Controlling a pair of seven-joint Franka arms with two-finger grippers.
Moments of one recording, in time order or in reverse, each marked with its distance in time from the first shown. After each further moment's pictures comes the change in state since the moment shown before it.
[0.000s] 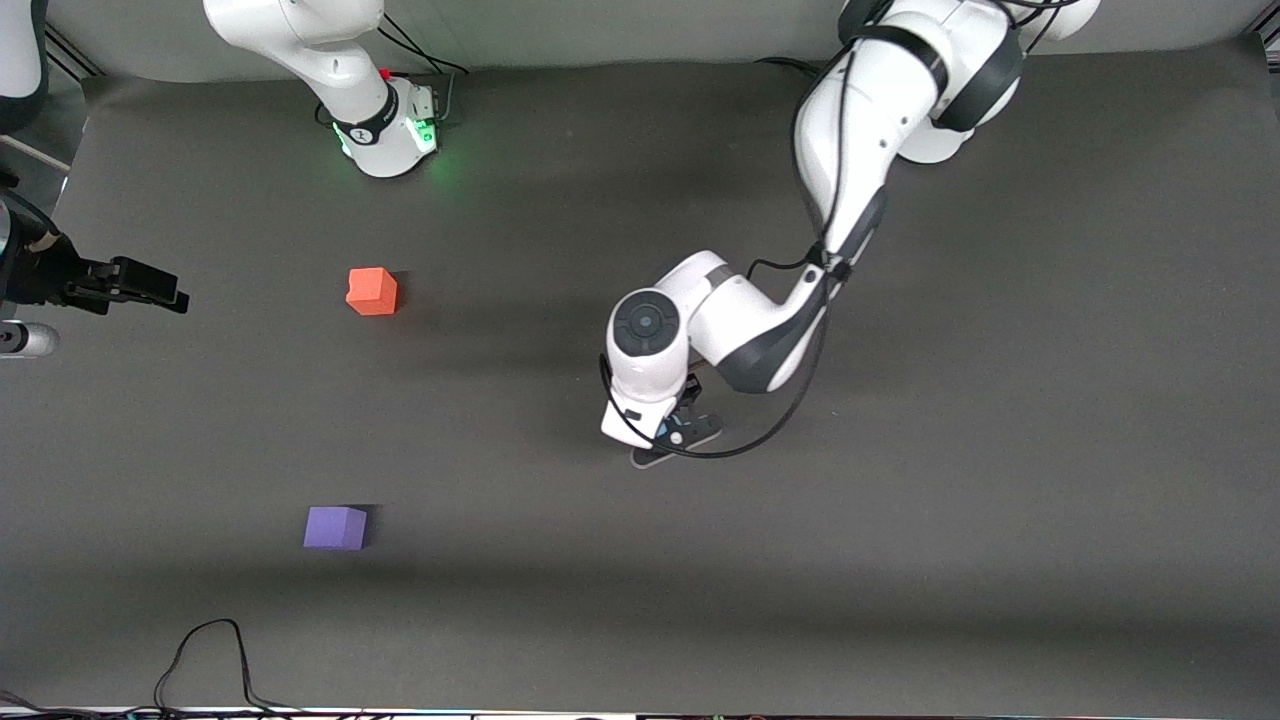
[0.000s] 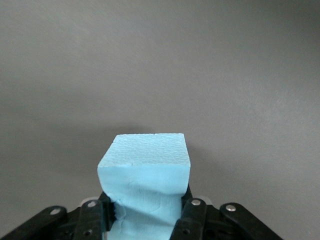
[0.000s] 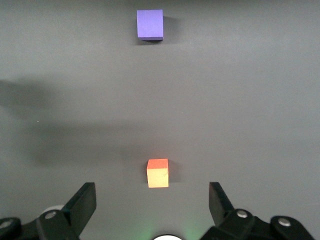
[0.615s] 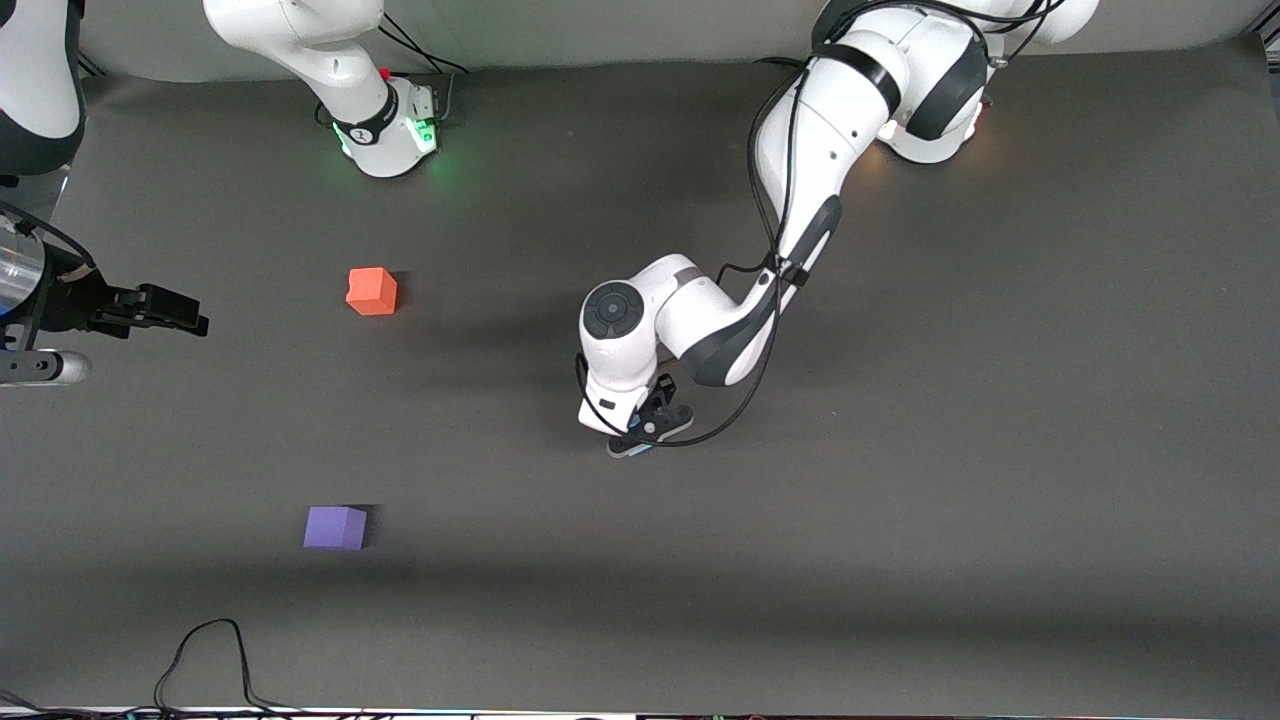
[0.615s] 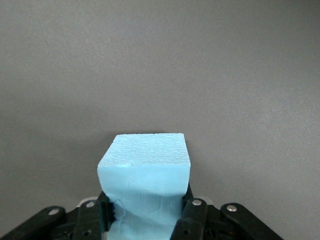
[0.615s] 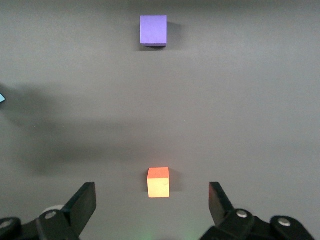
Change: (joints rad) left arm -0.062 0.052 0.043 0.019 0.031 0.059 -0.073; right arm 0.014 0.034 0.000 -0.005 0.000 0.051 -0.001
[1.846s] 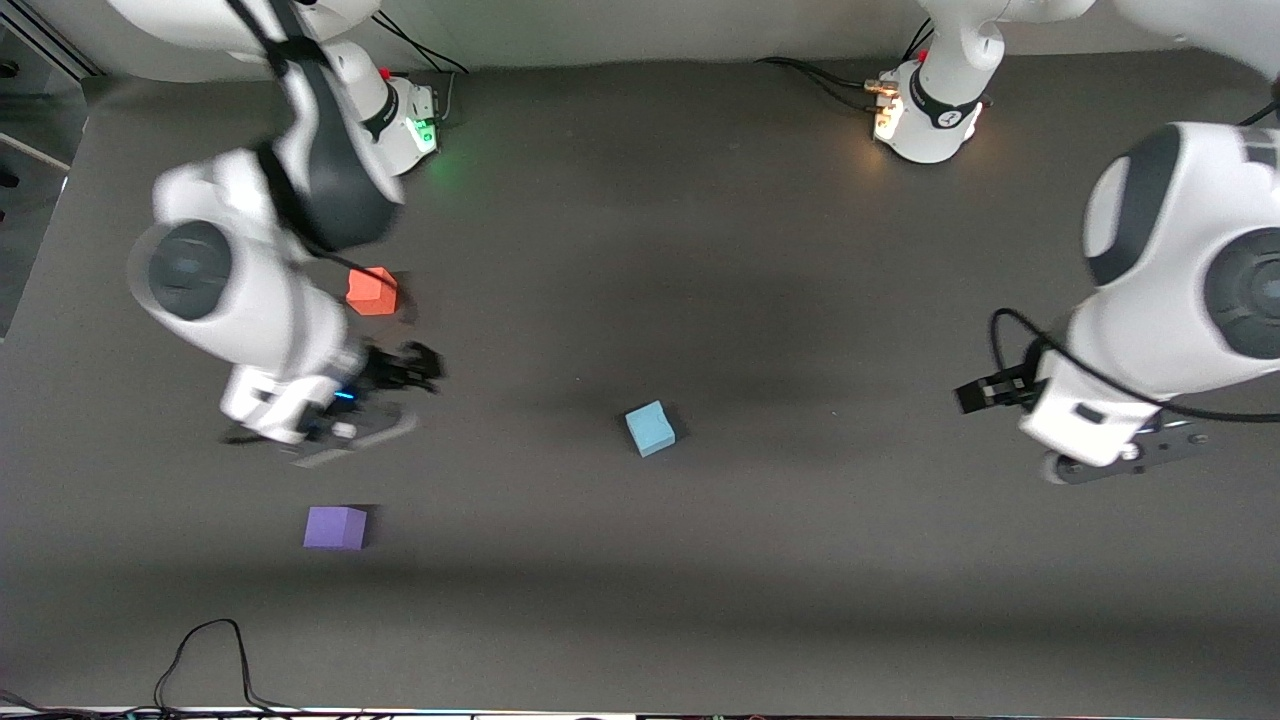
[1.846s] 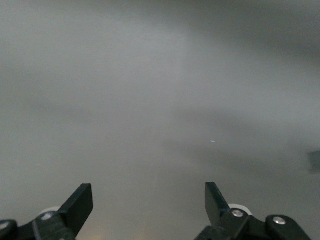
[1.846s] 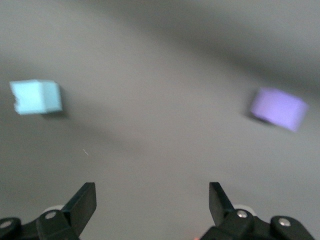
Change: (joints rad) left arm 0.591 -0.616 0.013 -0.164 -0.095 -0.669 0.877; right arm 0.384 0.320 0.010 0.124 0.043 0.311 0.005
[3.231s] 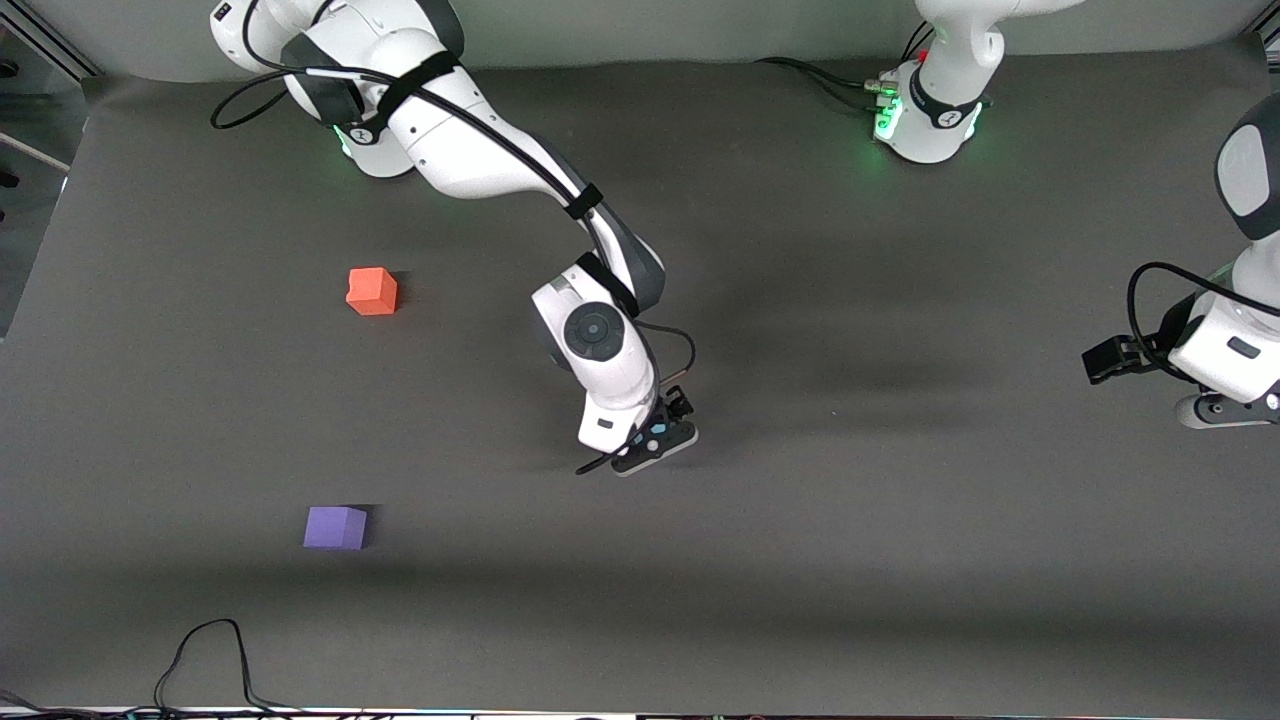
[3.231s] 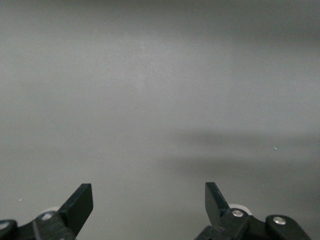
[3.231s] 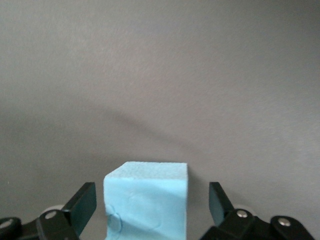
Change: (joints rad) left arm 0.223 -0.288 -0.002 -0.513 0.000 0.375 0.340; right arm 0.270 0.536 0.029 0.176 0.088 0.513 0.201
